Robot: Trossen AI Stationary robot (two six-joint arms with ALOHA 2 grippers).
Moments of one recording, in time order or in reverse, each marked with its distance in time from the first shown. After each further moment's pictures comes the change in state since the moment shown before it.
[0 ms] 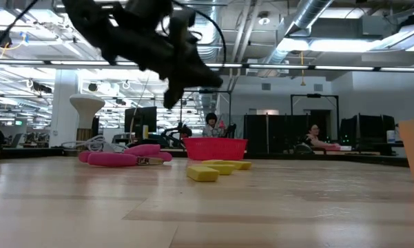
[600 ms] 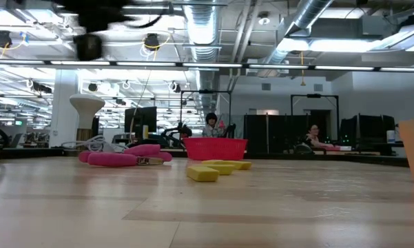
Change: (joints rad) left arm -0.406 -0.549 -0.162 -0.338 -0.332 -0.414; right arm 0.000 0.000 0.000 -0.015 0.015 0.002
